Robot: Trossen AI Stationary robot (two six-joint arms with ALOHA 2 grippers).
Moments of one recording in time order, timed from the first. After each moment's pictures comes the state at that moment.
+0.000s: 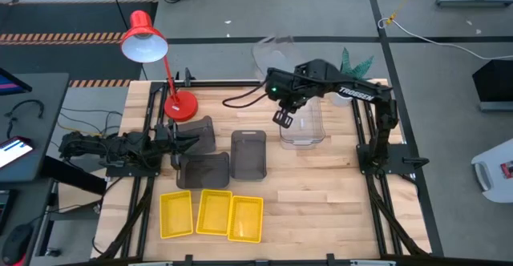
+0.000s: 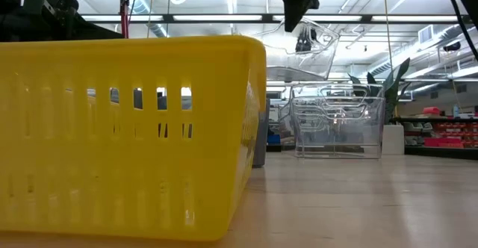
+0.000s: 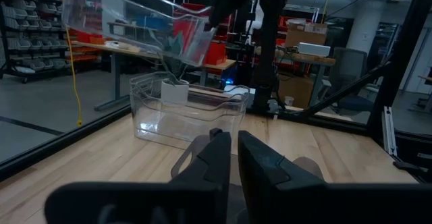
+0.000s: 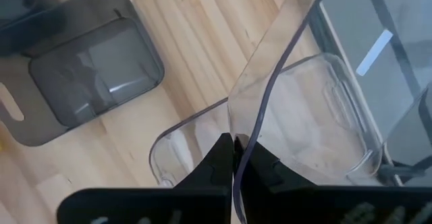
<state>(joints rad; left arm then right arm) -0.14 0.02 0.01 0.10 -0.39 -0.12 -0.19 1.87 2.16 -1.57 0.22 0.27</state>
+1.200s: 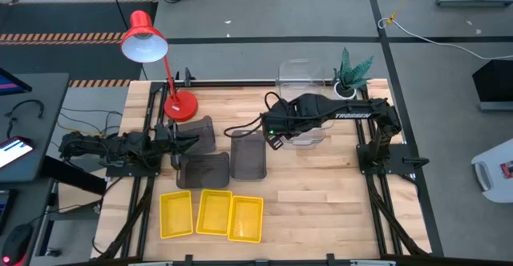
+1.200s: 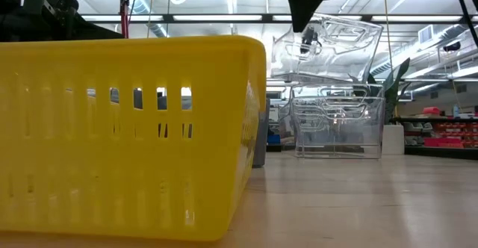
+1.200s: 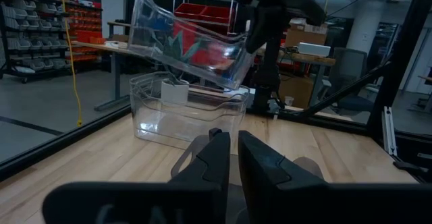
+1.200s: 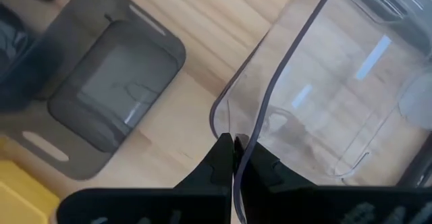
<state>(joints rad) -0.14 0.02 0.01 0.10 -0.39 -0.12 0.05 1.87 2.02 -1.57 0.34 0.96</state>
